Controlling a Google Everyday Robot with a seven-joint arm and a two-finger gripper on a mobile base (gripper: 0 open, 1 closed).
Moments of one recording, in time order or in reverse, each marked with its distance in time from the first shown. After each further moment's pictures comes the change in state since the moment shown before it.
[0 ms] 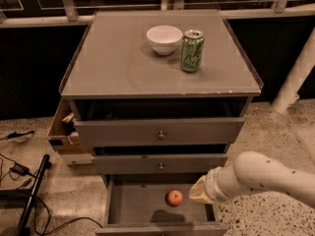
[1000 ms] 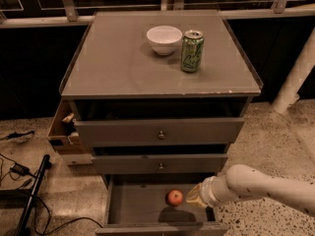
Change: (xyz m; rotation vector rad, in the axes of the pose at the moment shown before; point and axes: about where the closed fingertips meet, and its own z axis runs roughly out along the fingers) arm 0.051 -0.024 0.100 -0.007 -0.045 0.081
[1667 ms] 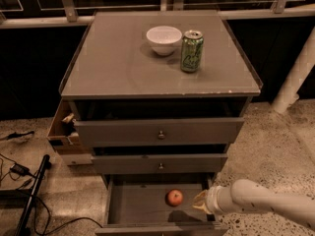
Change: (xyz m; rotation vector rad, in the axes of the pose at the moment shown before) arm 0.047 -0.011 0.026 0.087 -0.006 -0.018
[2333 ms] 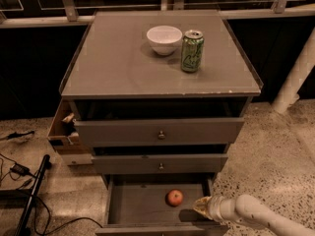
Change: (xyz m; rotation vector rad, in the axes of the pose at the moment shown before) arm 0.077 -0.026 0.087 0.069 -0.166 -0.018
